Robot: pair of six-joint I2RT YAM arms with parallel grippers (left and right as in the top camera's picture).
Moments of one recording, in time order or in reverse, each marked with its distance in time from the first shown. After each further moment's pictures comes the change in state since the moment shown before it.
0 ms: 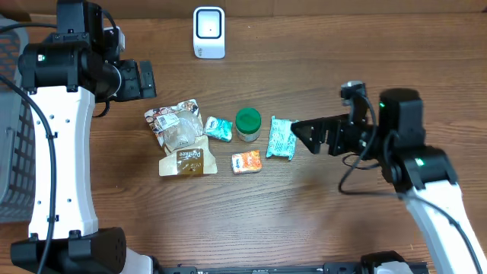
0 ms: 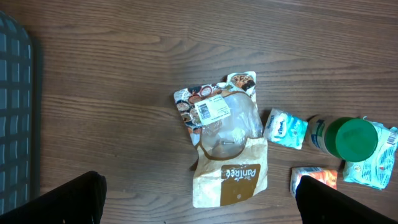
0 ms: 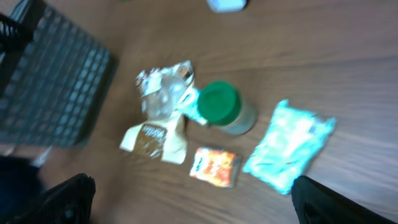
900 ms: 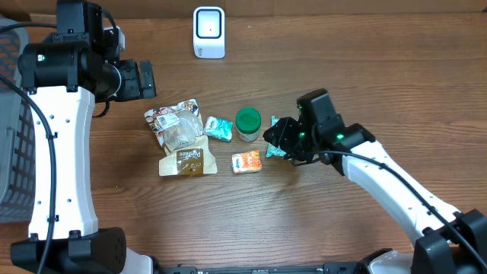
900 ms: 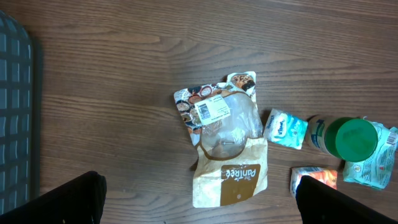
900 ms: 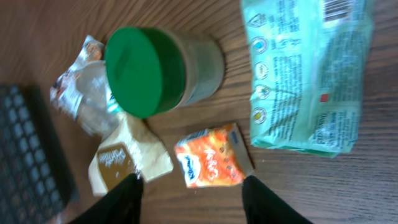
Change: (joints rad) left arm 0.000 0.000 0.000 0.000 0.000 0.000; right arm 0.311 0.357 0.000 0.125 0.354 0.702
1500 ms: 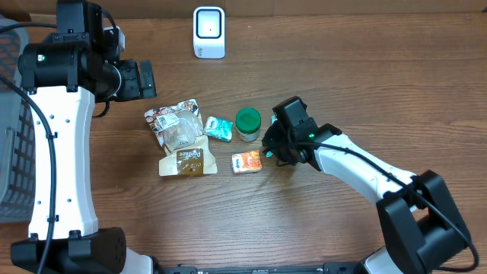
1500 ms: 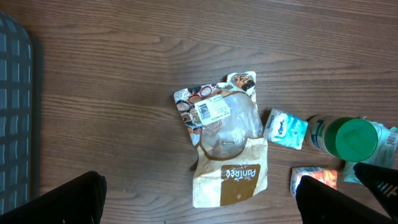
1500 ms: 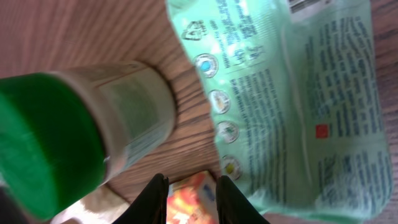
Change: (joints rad) left arm 0.000 0.000 0.000 0.000 0.000 0.000; right arm 0.075 0.210 0.003 0.115 0.156 0.199
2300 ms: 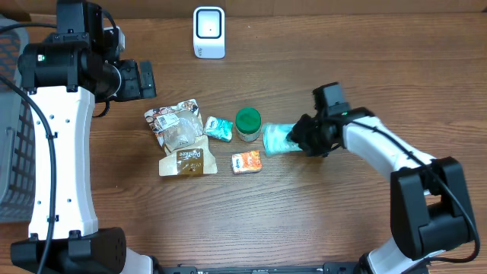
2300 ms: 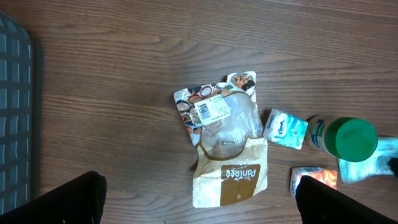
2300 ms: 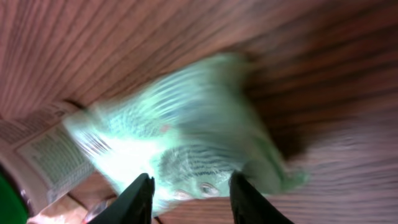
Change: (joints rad) left arm 0.000 0.000 0.000 0.000 0.000 0.000; right arm -0.282 0.053 0.069 -0.198 -0.199 -0.356
